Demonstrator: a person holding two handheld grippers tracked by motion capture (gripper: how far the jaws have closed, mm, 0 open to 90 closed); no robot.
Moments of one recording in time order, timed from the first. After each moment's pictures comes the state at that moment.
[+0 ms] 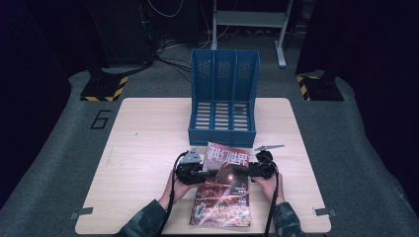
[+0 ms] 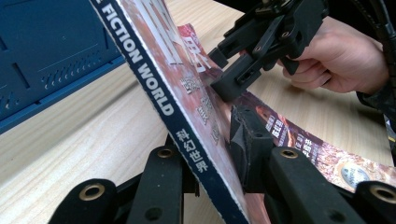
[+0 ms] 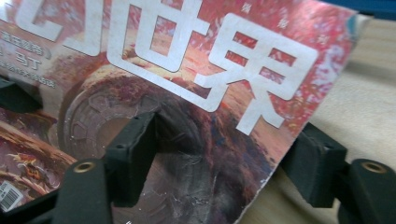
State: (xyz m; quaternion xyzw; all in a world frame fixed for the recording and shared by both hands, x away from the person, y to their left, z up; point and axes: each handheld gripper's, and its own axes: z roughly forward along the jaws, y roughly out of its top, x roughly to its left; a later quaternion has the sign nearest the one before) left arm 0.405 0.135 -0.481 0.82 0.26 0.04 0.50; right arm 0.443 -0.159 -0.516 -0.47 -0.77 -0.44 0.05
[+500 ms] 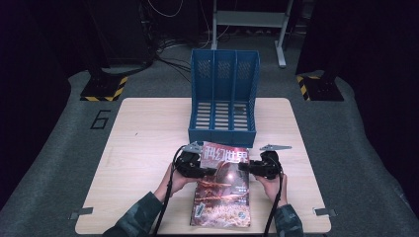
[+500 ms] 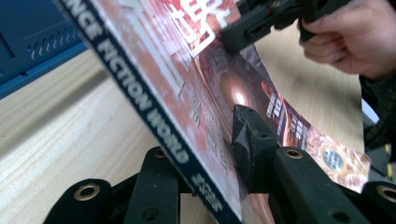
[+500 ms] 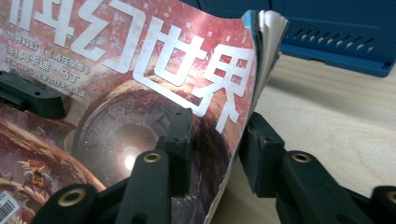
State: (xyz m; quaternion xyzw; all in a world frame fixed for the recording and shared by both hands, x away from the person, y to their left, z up) left arm 0.425 0.136 -0.466 0.85 0.27 -0.03 0.45; right arm 0.425 -0.165 -0.490 -0.46 -0.76 -0.46 -0.03
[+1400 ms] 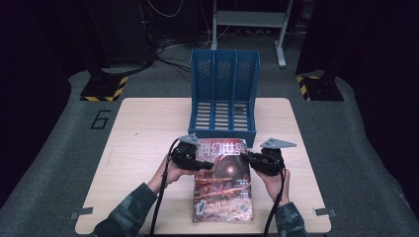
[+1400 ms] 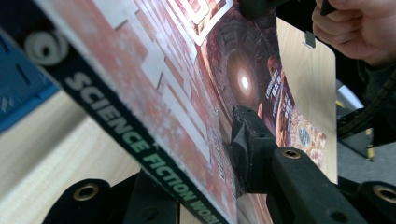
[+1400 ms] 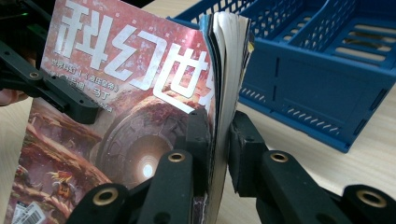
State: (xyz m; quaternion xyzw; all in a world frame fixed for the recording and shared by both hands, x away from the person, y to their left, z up) left arm 0.435 0.145 -0.434 0.86 0.24 -0.03 0.44; right arm 0.404 -0.152 -0.434 -0.41 -0.76 -0.49 -0.13
